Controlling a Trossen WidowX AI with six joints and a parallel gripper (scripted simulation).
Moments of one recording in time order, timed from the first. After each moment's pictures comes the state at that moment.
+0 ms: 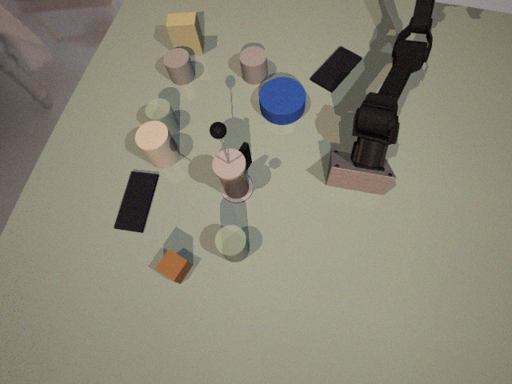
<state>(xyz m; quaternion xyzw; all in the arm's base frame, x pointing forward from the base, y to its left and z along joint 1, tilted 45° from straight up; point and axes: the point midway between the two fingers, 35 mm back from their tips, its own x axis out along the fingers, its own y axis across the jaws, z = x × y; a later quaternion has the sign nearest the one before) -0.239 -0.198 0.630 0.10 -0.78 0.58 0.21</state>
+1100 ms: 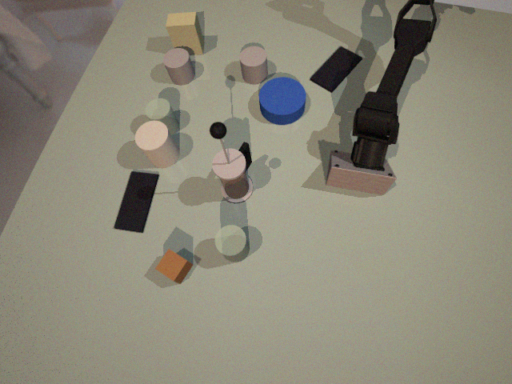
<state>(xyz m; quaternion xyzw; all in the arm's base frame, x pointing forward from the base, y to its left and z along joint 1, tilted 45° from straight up) -0.073 0.015 0.725 0.29 -0.49 0.66 0.49</state>
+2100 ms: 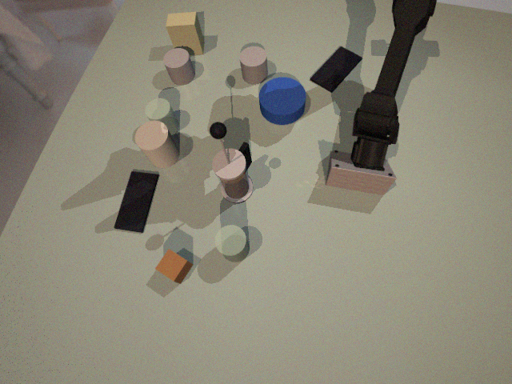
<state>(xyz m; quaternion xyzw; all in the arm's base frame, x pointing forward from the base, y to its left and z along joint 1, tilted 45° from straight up) 0.143 0.276 0.578 0.25 -0.09 0.53 0.81</state>
